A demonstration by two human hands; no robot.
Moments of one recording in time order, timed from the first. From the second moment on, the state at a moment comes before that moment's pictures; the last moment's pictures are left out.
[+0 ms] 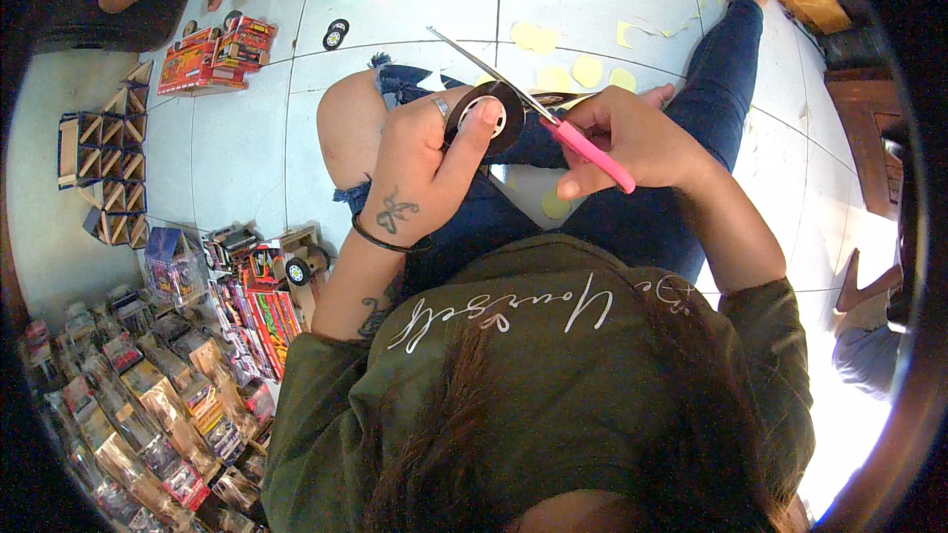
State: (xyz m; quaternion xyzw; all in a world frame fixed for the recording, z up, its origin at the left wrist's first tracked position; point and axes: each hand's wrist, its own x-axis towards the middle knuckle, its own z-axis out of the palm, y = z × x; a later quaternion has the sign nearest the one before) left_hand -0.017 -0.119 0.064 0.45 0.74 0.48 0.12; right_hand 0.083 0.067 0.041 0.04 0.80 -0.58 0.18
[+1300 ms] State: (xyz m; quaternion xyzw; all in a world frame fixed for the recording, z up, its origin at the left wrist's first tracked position) left_hand -0.041 -0.132 0.044 0.39 0.72 0.50 0.29; right_hand 0.073 0.065 0.021 0.07 0.79 -0.57 0.21
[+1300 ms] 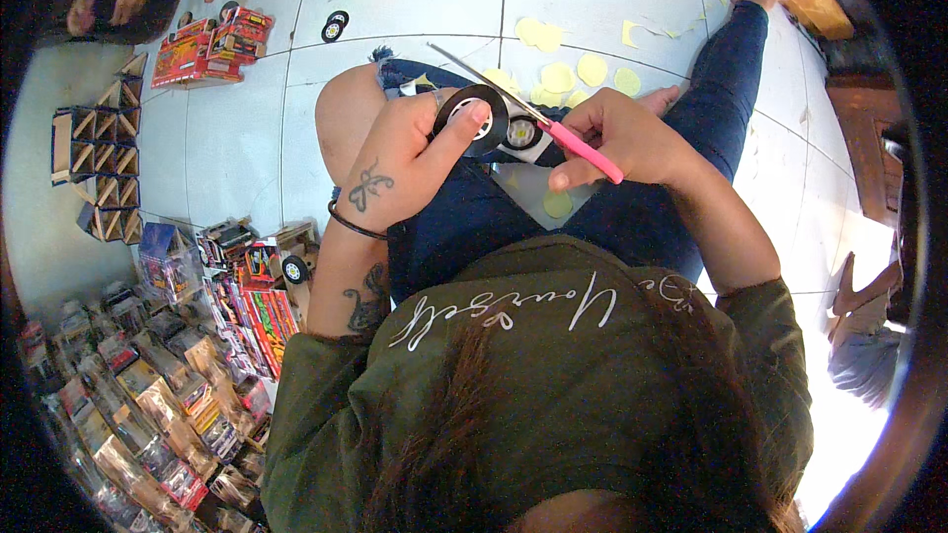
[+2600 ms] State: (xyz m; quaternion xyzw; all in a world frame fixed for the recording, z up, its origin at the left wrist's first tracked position) left_hand -0.051 -0.153 -0.040 0.43 0.79 0.44 0.01; right_hand 0.059 0.033 -0.115 0.26 0.69 -0.68 0.00
